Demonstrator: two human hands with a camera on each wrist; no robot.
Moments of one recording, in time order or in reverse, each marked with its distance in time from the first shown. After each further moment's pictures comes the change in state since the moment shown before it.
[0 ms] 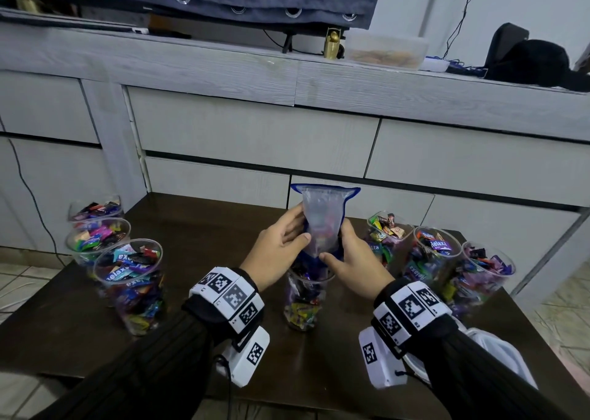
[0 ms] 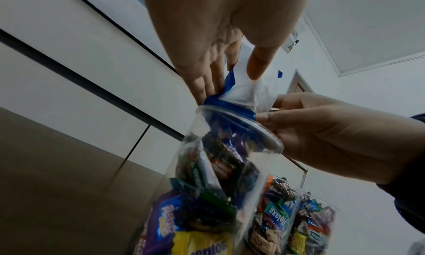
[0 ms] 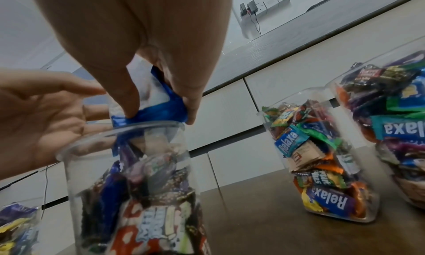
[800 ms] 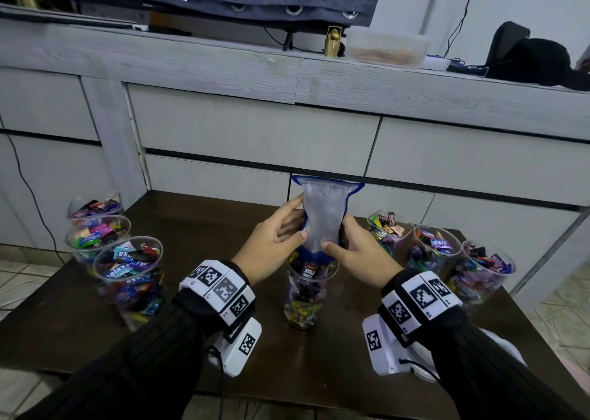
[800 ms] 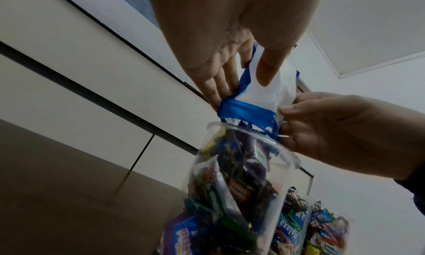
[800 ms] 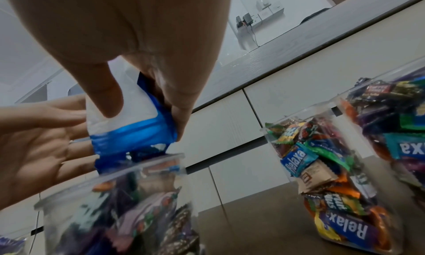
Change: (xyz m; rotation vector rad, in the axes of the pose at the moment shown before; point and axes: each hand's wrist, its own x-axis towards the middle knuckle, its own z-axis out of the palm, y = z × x) left_hand 0.000 0.003 -0.010 -0.020 -0.042 0.065; right_hand 0.003 -0.014 -0.016 0.041 -0.045 -0.019
